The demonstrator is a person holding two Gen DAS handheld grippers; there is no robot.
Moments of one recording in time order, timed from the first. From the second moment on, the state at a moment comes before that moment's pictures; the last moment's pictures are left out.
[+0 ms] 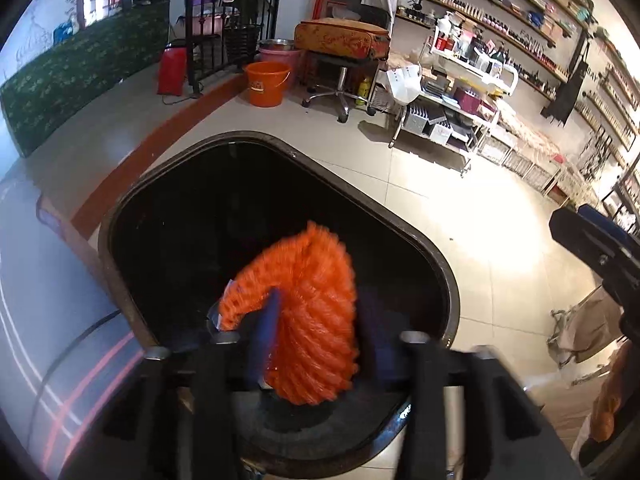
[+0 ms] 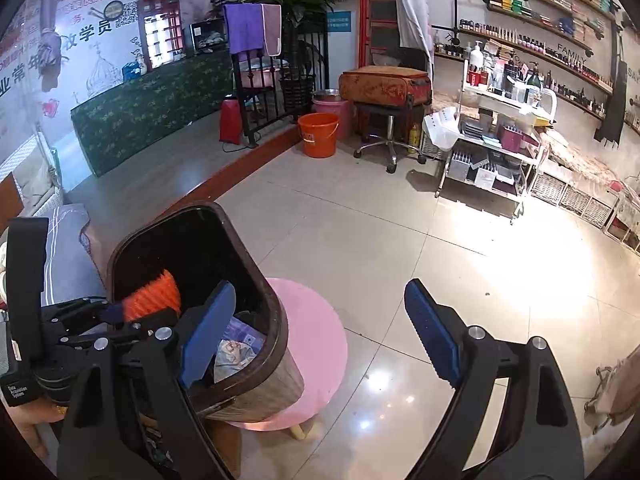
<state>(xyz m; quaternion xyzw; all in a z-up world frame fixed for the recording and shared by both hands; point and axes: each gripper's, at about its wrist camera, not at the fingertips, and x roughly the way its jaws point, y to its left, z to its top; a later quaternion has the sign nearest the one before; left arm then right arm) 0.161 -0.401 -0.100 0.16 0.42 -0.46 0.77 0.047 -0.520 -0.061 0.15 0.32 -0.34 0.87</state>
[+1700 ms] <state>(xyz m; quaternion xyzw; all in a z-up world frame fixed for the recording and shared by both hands) 0.149 -0.077 -0.046 0.02 0.36 -0.19 0.91 0.190 -0.252 -0.055 0.08 0.40 0.06 0.91</state>
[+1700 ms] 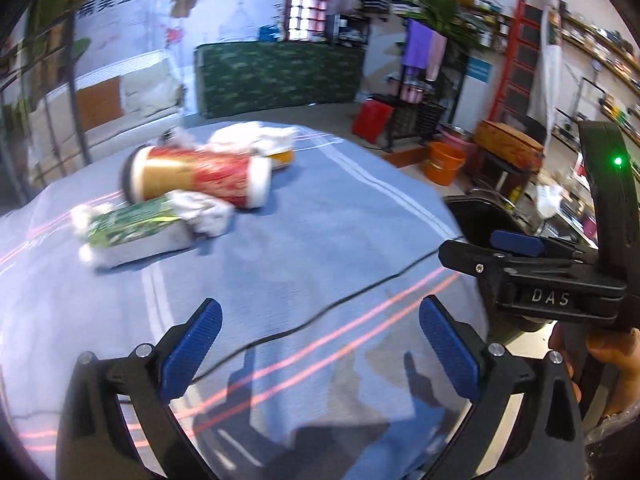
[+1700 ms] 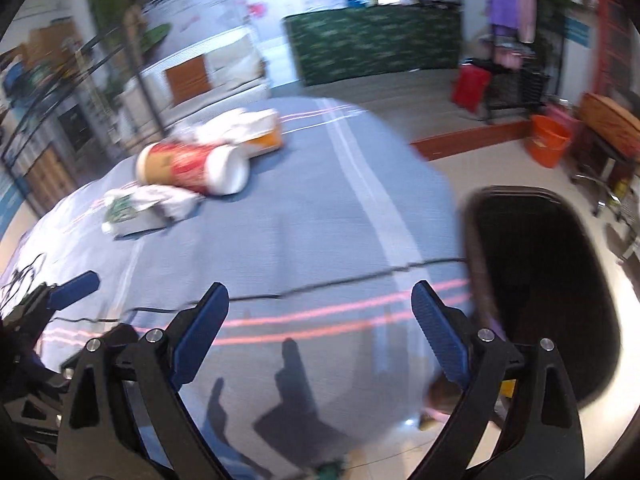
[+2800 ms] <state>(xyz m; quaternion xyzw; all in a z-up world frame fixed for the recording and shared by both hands) 0.179 0.094 -0.060 -0.07 0.39 -0.06 0.92 0.347 -0.053 -0.087 -0.16 0.45 0.15 0.87</state>
